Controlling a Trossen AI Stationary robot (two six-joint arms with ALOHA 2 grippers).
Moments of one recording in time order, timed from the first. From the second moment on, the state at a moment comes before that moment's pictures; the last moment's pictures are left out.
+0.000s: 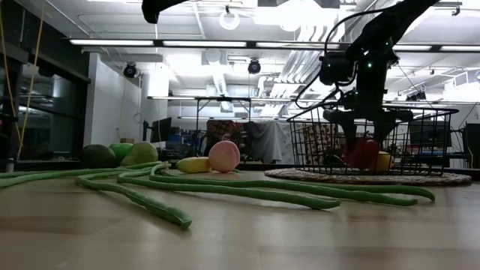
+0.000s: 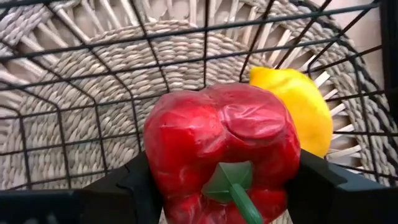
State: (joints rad) left arm 0.34 0.87 0.80 0.07 0.07 -0.18; right arm -0.63 1.44 0.83 -0.72 0.32 0.92
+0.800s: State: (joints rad) left arm 0.34 0.87 0.80 0.07 0.07 -0.18; right arm -0.63 1.43 0.84 -0.67 0.28 0.78
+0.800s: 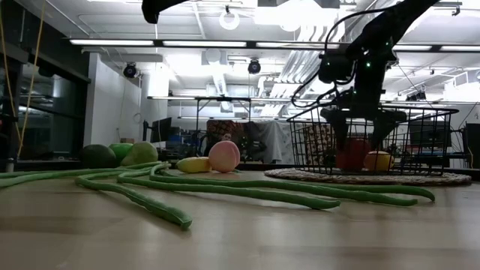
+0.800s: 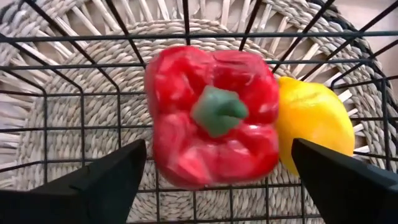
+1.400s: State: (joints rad) left arm 0.34 0.87 0.80 0.07 0.06 -0.18; right arm -0.56 1.02 0.84 -0.58 -0.08 0.60
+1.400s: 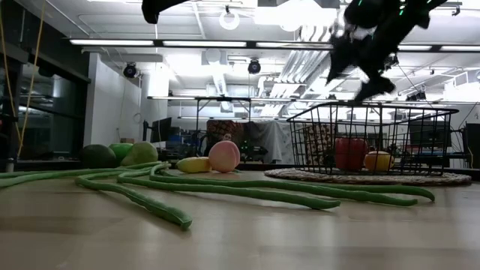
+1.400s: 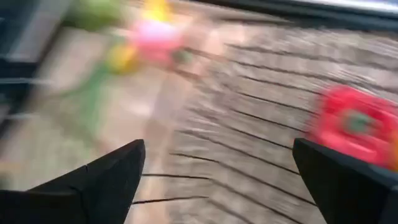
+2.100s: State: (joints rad) left arm 0.34 0.87 0.80 0.08 0.10 -0.23; right arm -0.23 0.94 0.84 0.10 -0.08 0.32
